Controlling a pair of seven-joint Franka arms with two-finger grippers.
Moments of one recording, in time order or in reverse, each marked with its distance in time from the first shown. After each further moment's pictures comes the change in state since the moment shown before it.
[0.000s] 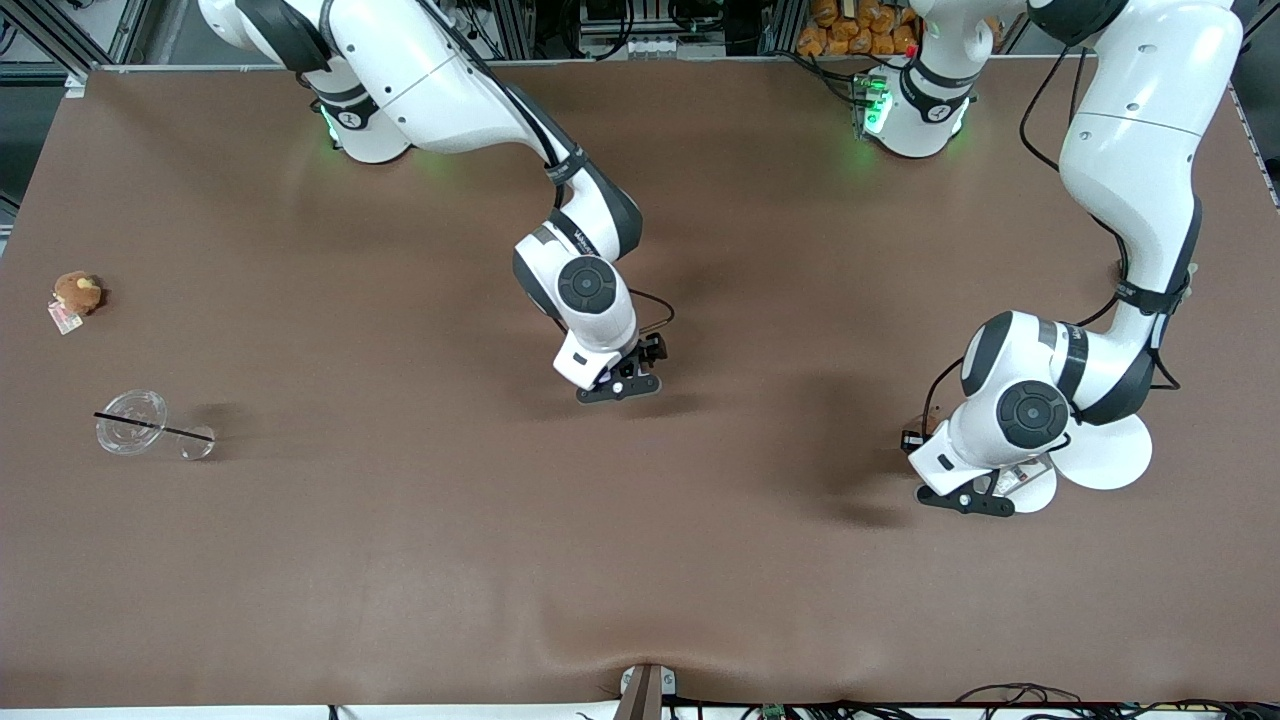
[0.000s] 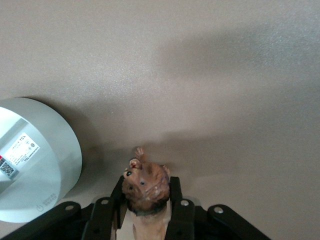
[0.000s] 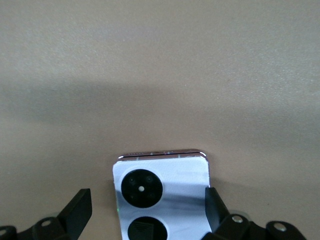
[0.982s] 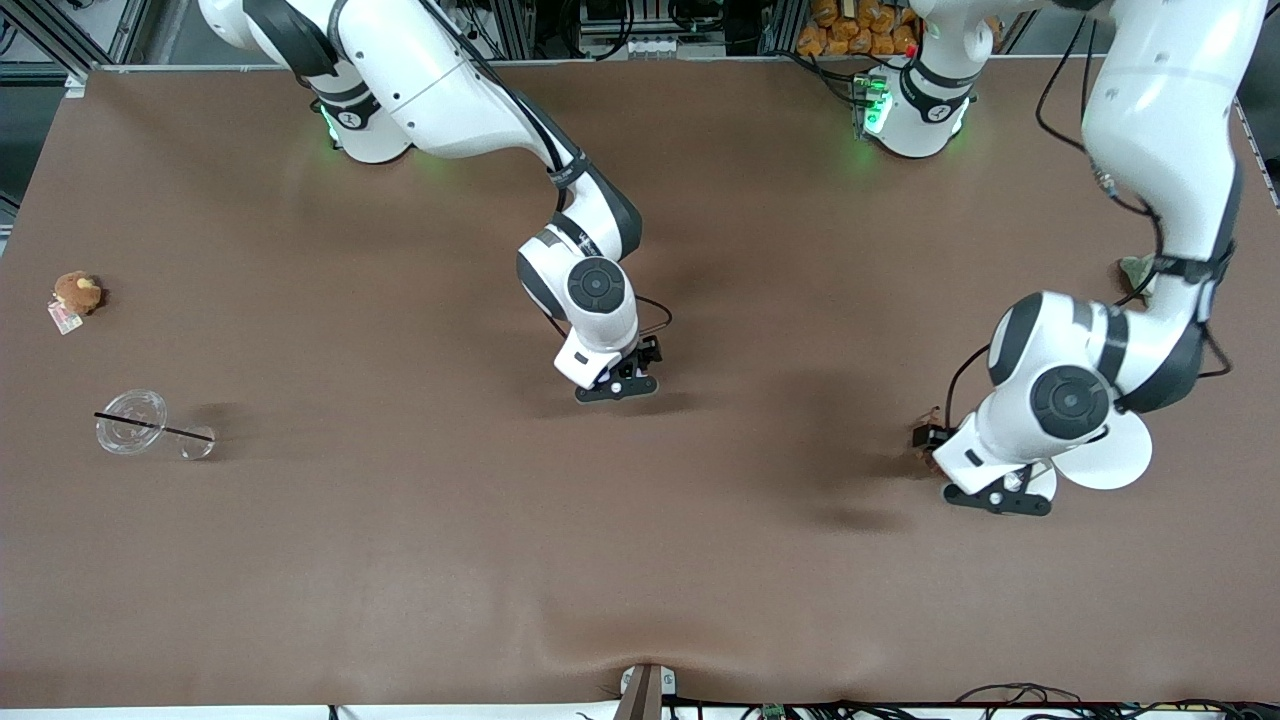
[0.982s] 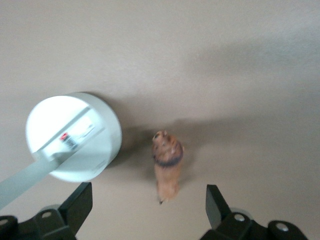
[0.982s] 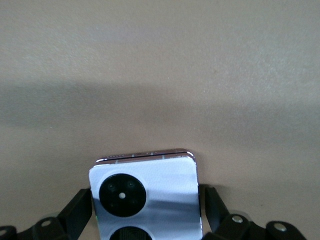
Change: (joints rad) left arm 0.019 -0.130 -0.037 0.043 0.000 -0.172 -0.001; right arm 0.010 0.023 -0.007 -0.001 -0.047 -0.003 0.071
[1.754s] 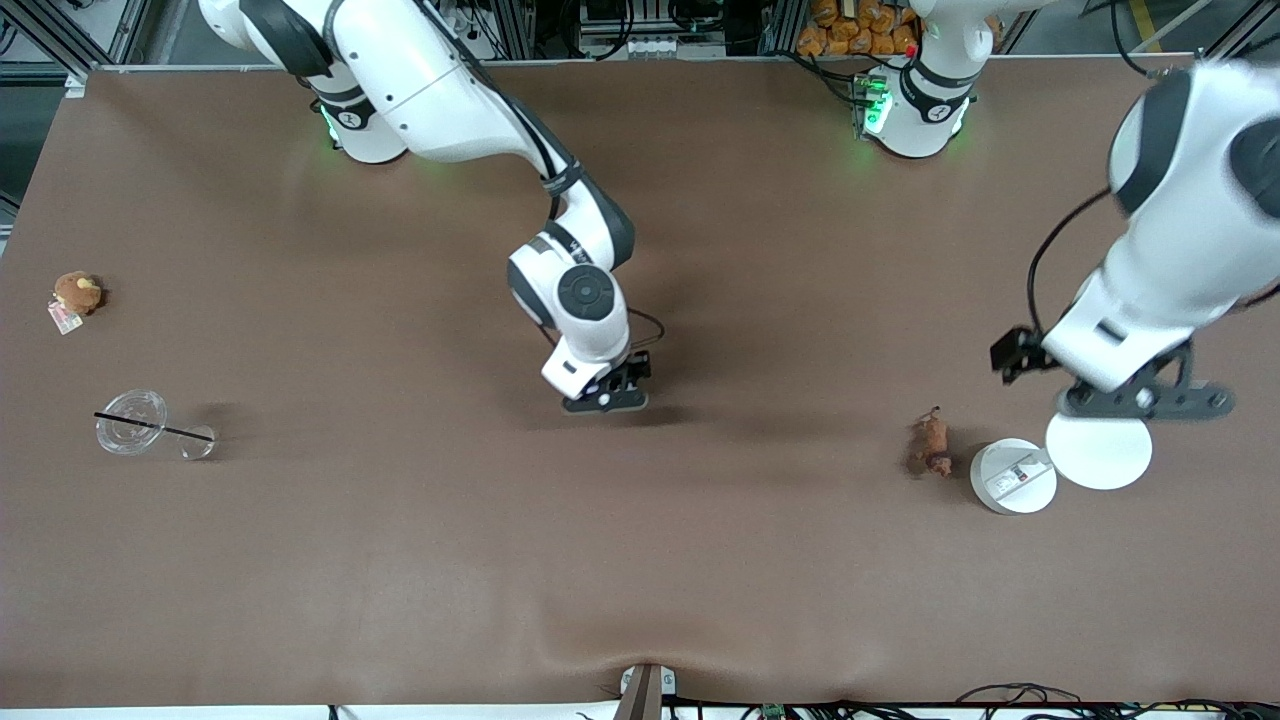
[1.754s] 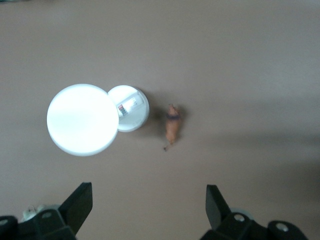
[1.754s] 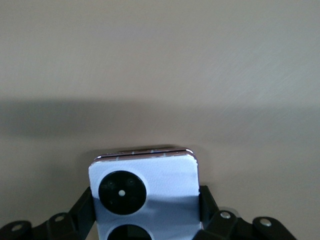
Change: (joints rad) left arm 0.005 -0.383 -0.022 0.097 -0.180 -0.317 -0.011; right arm -0.027 -0.023 -0.066 0.034 -0.005 -0.004 0.011
